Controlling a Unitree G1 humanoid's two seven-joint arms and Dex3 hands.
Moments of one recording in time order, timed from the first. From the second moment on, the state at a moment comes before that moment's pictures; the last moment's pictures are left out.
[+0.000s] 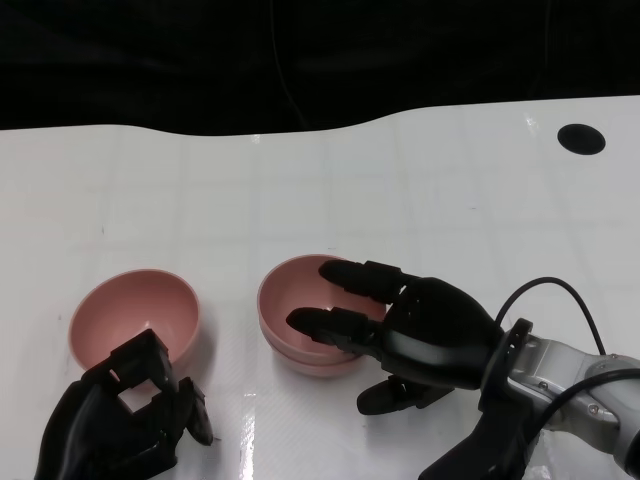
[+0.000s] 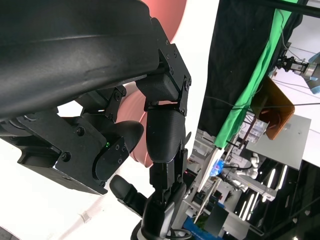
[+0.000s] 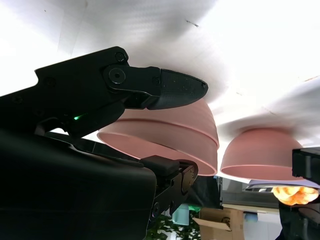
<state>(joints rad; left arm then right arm) 0.10 0.03 0.18 0.19 -0.52 0.03 -0.60 -0.58 -0.30 0.71 0.59 -1.01 -0.55 -0.34</state>
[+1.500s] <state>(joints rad) 0.12 0.06 0.22 0.14 -0.53 0.09 -0.57 -0.12 -0.18 0.16 0.63 0.23 -0.79 0.21</state>
